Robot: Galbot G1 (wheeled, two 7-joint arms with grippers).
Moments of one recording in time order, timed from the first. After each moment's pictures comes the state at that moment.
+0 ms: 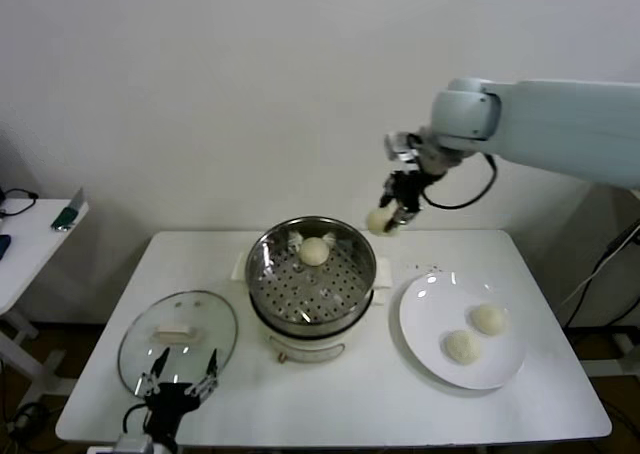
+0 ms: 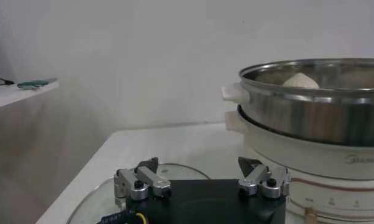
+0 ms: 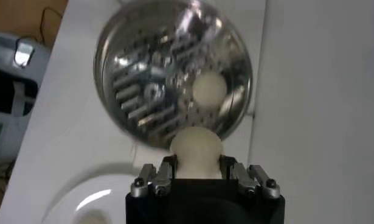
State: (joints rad) left arm 1.79 -1.44 -0.62 -2.12 -0.08 0.13 -0.02; right arm 1.04 1.12 -1.67 1.45 0.91 -0.42 -0.83
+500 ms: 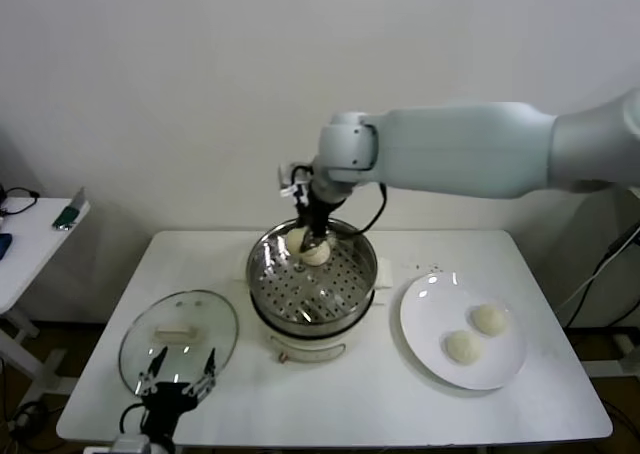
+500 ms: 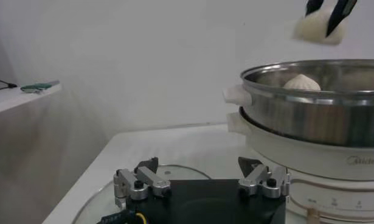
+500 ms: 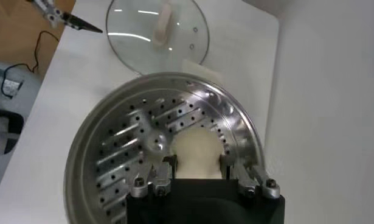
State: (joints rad) left arm 1.79 -1.44 -0.63 -2.14 -0.08 0.13 -0.02; right arm 0.83 1.35 -1.60 1.35 0.94 -0.54 -0.67
